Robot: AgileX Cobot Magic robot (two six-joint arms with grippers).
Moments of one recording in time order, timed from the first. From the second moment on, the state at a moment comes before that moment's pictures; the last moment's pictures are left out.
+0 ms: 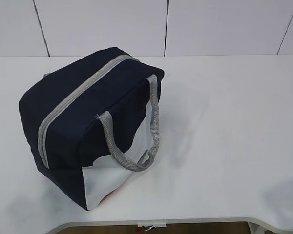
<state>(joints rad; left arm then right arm) -0.21 0.01 -0.53 -0.08 1.12 0.16 0.37 -0.02 -0.49 -0.03 1.15 -0.04</state>
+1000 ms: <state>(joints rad) -0.08 0.01 -0.53 -0.09 1.12 0.16 0.13 -0.02 -0.49 -0.03 1.15 -0.04</state>
